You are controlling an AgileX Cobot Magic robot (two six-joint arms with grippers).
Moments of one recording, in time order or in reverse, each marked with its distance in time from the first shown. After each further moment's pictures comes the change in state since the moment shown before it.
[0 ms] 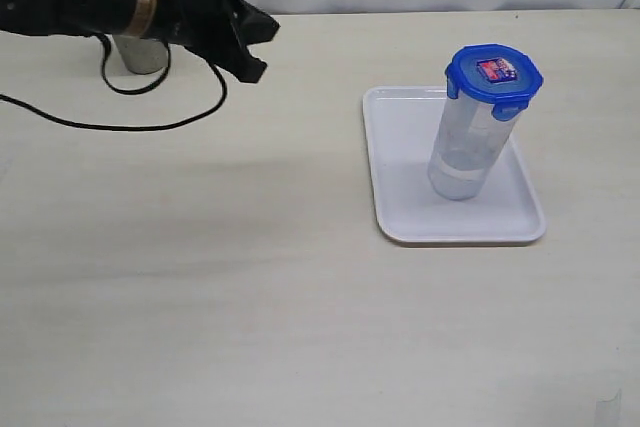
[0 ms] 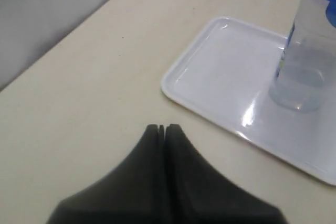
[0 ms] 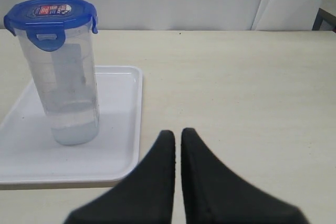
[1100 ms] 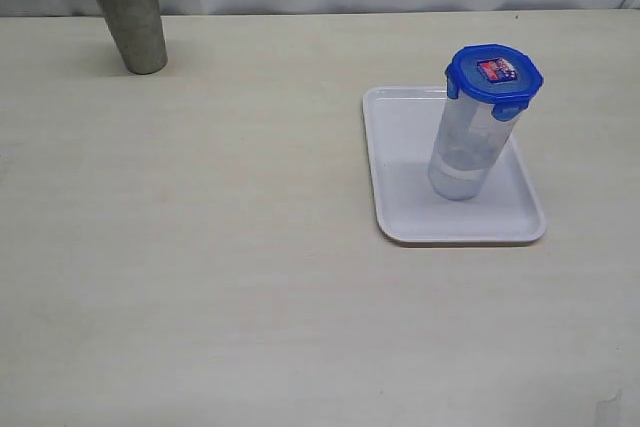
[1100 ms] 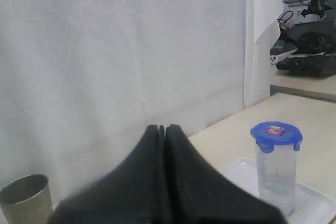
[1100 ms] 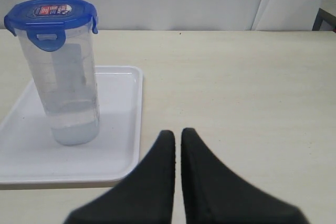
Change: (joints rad) left arm 0.023 -1.349 0.755 -0.266 0.194 0.000; right arm 0.000 0.000 0.000 0.000 0.000 0.001
